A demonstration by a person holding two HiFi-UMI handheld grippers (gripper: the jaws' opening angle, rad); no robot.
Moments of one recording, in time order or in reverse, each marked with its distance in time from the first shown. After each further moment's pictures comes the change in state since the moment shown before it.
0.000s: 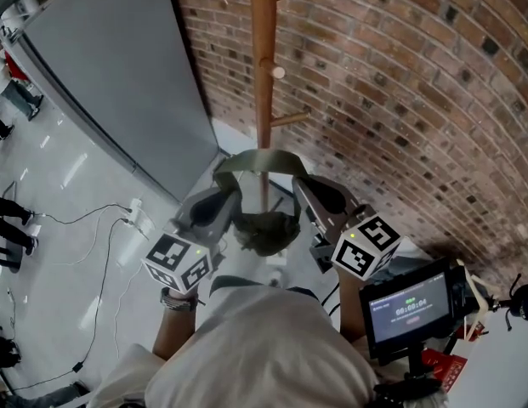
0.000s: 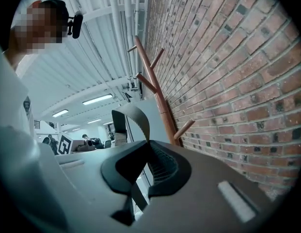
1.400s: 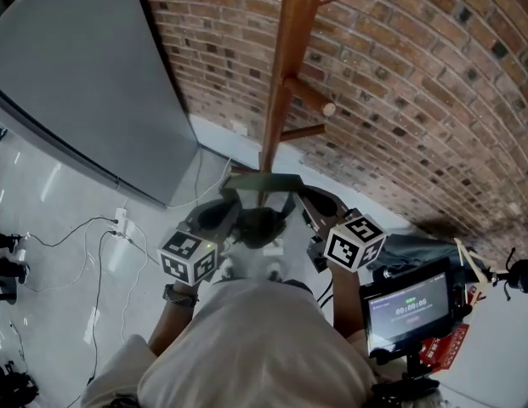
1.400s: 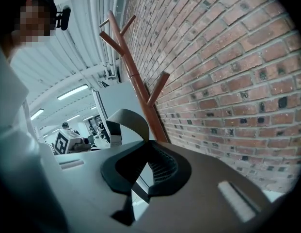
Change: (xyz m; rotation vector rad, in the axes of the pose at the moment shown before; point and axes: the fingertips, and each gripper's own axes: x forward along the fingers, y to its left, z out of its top) left arm 0.041 0.067 -0.097 -0.126 0.263 -0.134; right arm 0.041 -0.064 -0.083 0.143 0.142 -0.233
